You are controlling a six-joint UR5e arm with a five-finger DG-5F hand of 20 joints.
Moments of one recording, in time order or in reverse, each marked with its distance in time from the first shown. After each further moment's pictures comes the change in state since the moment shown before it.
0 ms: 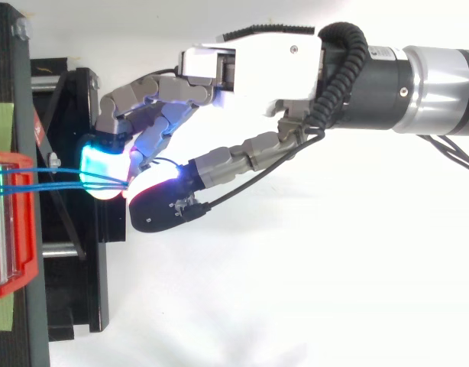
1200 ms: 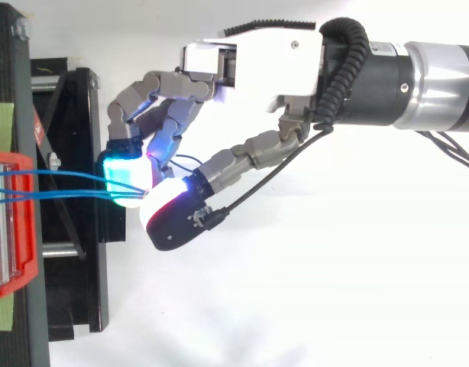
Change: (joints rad) arm -0.002 0.000 -0.001 -0.005 -0.002 -0.005
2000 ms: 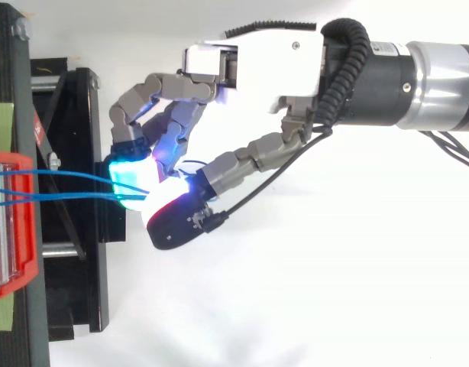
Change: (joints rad) arm 0.001 0.017 0.000 -0.030 -0.013 0.005
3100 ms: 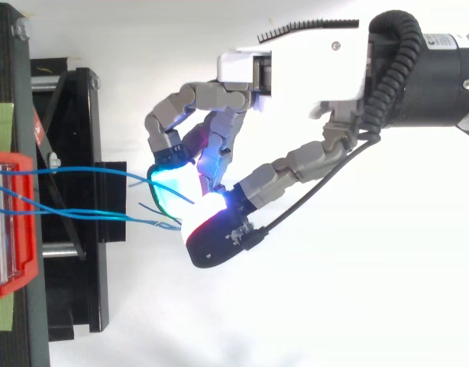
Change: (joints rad) arm 0.006 0.085 0.000 -0.229 -0.007 -0.006
